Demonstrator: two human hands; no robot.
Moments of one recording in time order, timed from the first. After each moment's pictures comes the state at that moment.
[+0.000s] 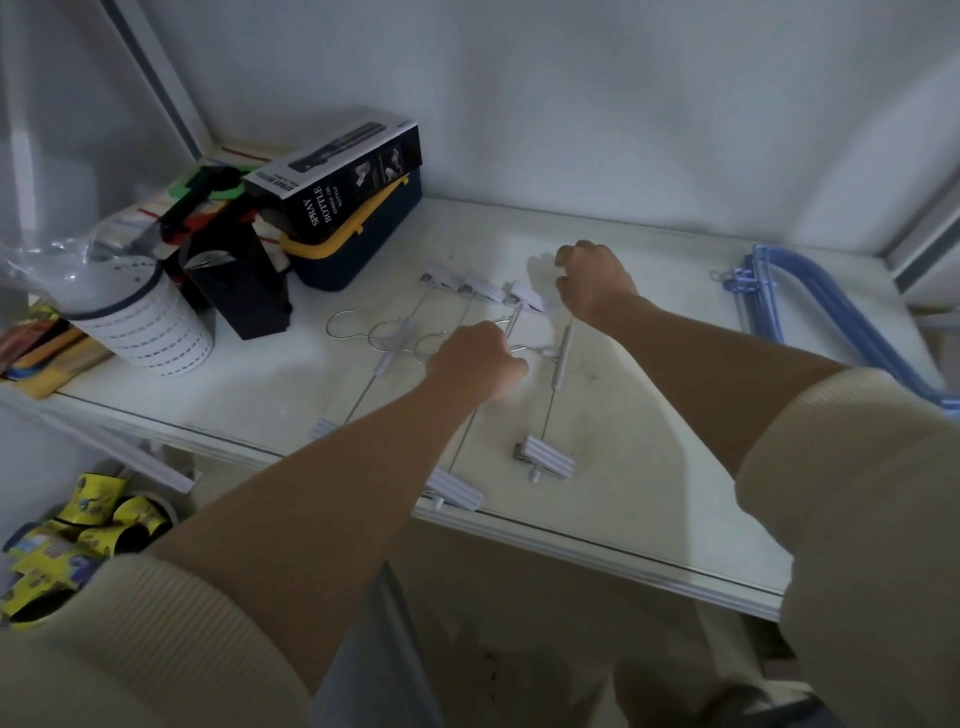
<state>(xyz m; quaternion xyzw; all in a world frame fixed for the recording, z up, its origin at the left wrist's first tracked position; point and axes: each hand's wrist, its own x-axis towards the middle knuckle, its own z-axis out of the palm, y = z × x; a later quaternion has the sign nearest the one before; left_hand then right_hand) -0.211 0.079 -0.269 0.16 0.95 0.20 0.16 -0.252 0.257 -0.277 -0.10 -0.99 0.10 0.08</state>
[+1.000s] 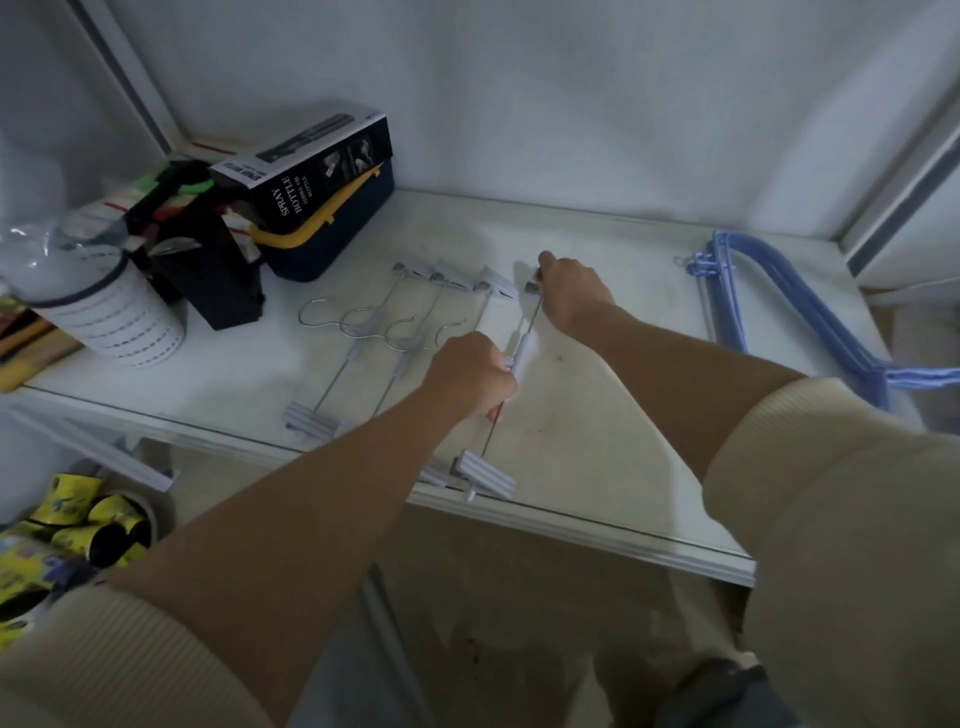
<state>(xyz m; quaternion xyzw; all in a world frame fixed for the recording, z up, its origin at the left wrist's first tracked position) -0.182 0.084 -0.291 0.19 0.93 0.26 0.19 -0.213 0.251 -0.284 -0.12 -0.99 0.11 0.04</state>
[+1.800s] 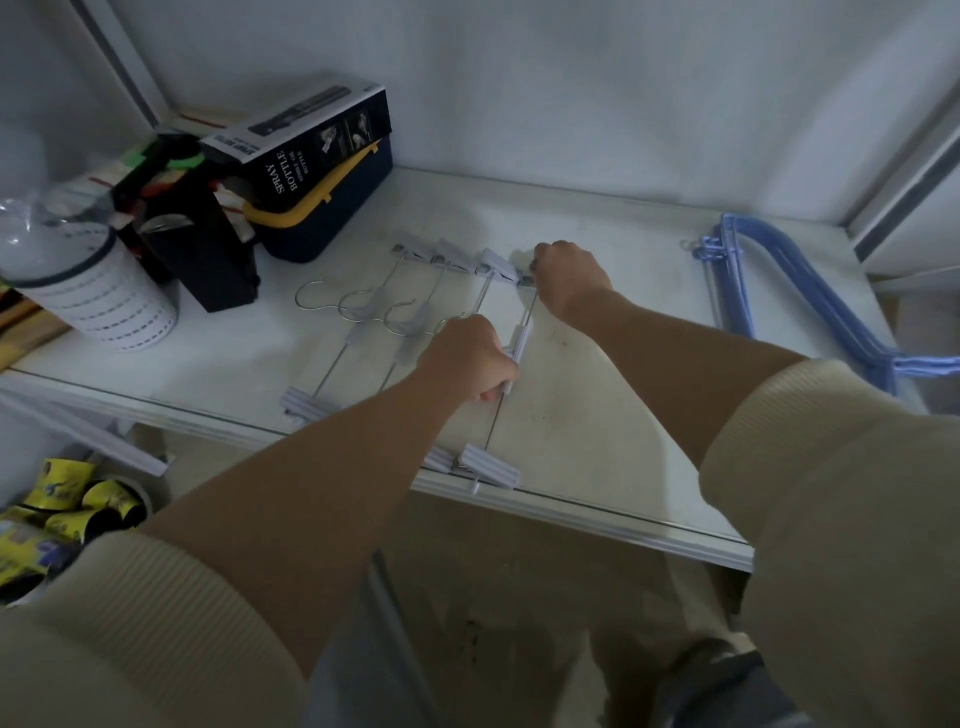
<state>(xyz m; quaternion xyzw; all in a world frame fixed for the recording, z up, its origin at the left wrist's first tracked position) -0.185 0.083 -0.283 0.17 0.92 0.27 0.21 -0.221 0.246 -0.288 -0.11 -0.99 0.08 0.04</state>
